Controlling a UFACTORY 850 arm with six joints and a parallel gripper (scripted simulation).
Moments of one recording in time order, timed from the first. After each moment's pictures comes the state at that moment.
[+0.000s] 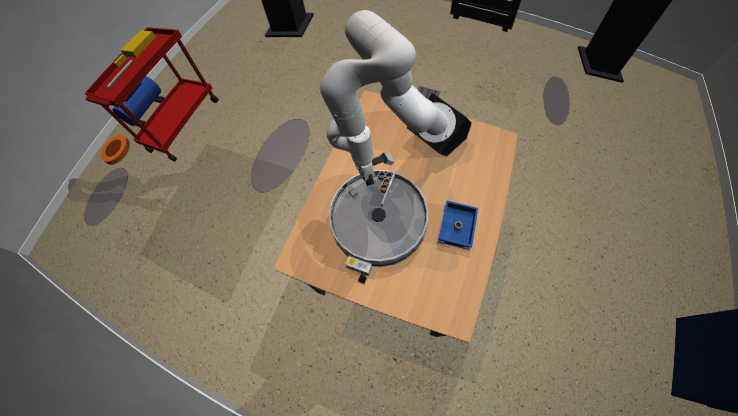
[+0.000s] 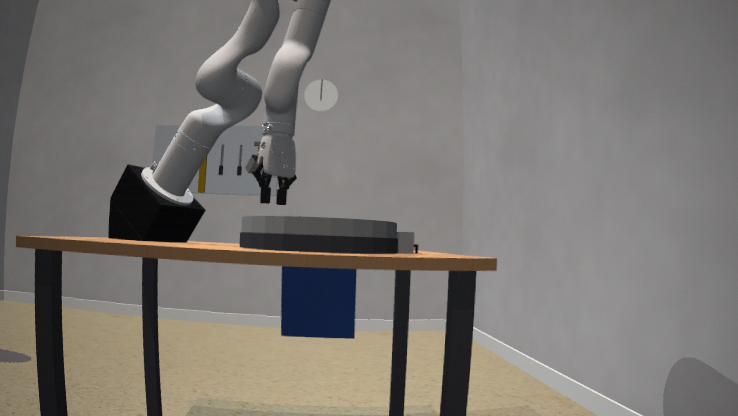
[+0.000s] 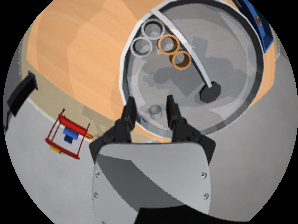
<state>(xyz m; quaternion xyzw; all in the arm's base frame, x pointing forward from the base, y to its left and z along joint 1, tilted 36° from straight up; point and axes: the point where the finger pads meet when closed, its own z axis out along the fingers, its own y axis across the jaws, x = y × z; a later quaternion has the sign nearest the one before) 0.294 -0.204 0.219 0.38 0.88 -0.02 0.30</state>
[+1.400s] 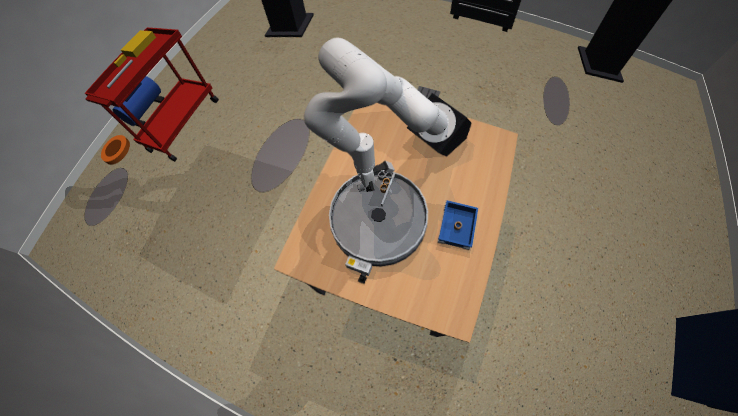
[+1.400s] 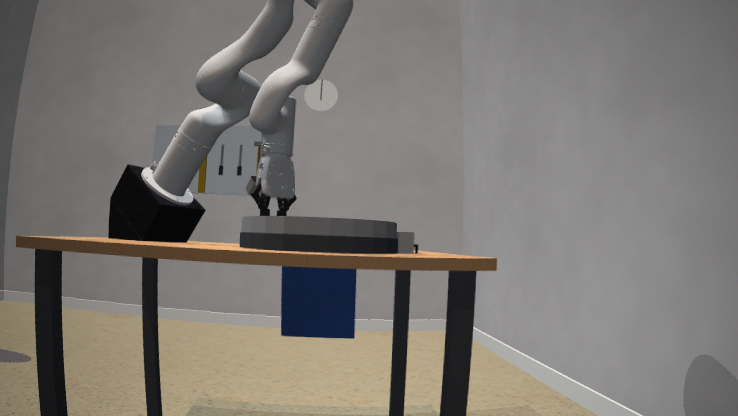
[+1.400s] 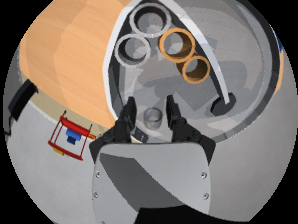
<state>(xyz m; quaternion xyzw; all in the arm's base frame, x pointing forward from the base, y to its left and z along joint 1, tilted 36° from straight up) 0.323 -0.221 0.176 0.40 0.86 -0.03 0.31</state>
